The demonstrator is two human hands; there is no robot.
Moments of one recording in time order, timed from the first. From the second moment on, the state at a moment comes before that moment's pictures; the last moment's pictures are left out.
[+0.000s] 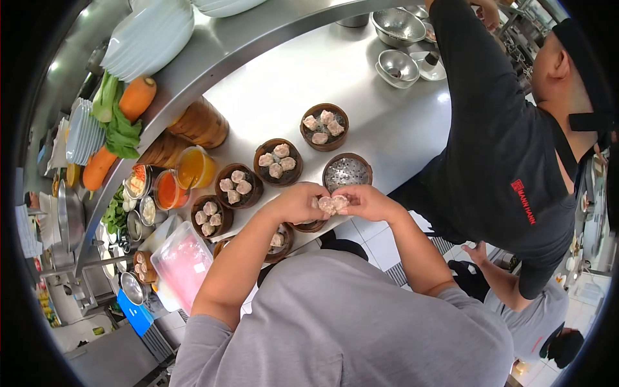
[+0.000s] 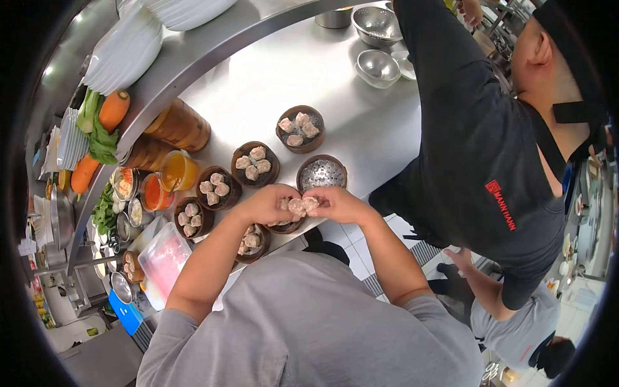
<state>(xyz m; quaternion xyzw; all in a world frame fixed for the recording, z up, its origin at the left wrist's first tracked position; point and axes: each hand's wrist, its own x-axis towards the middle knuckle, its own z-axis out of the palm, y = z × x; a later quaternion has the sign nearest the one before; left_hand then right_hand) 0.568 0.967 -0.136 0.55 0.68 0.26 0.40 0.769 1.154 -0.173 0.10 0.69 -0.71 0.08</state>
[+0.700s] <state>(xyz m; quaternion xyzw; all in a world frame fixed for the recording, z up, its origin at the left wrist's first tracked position) 0.608 1.039 -0.180 0.48 0.85 0.20 0.12 0.751 1.174 -0.230 0.25 0.90 -0.28 -0.24</state>
